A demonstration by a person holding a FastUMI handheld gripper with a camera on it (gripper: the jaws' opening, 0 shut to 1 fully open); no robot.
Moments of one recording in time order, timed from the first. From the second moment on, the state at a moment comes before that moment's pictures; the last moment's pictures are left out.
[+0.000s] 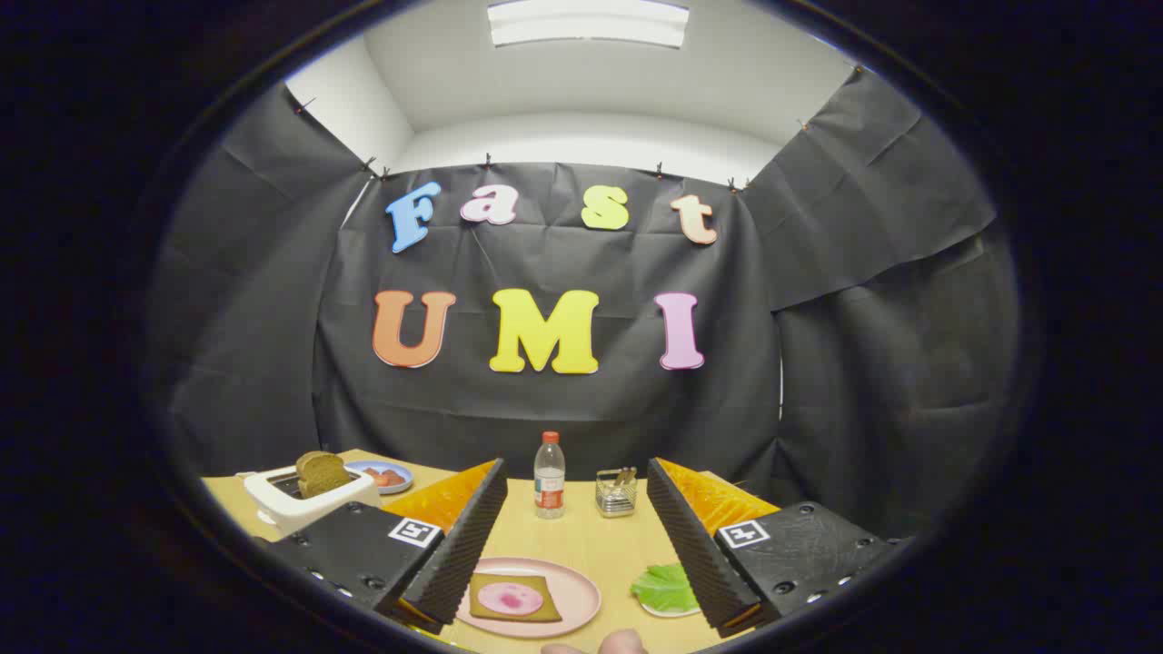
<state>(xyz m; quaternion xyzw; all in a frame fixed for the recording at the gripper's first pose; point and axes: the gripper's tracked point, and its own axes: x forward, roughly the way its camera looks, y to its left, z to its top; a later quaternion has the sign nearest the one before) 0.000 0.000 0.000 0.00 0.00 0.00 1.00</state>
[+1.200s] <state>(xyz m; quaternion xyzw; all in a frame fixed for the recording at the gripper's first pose) 0.003 -0.002 -0.004 0.00 0.00 0.00 1.00</state>
